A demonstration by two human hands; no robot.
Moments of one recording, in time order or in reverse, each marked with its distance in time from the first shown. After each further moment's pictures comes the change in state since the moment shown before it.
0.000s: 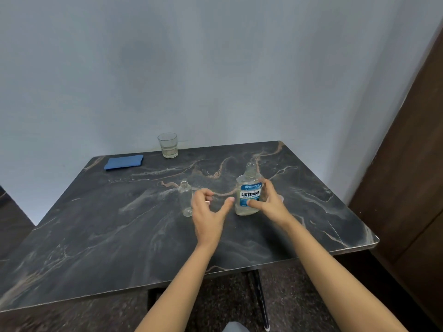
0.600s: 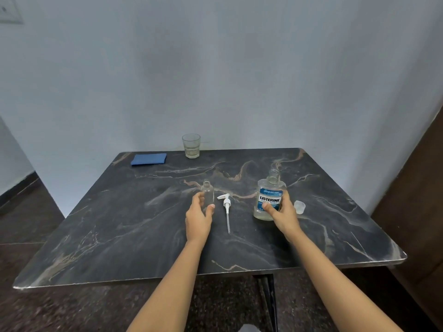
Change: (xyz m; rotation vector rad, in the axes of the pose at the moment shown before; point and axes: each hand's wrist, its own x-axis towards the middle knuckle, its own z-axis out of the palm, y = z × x) left_hand 0.033 -0.063 -0.059 0.135 -0.133 -0.283; right_hand -0.010 -0.001 0.037 -0.122 0.225 0.020
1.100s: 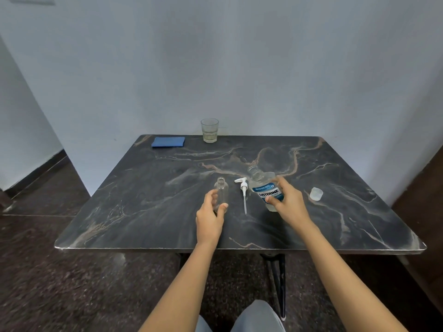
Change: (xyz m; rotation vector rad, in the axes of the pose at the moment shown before) left_hand -0.054 -0.015 -0.029 -0.055 0.001 0.048; right_hand -0.041 -0.041 0.021 -0.340 -0.102 -0.214
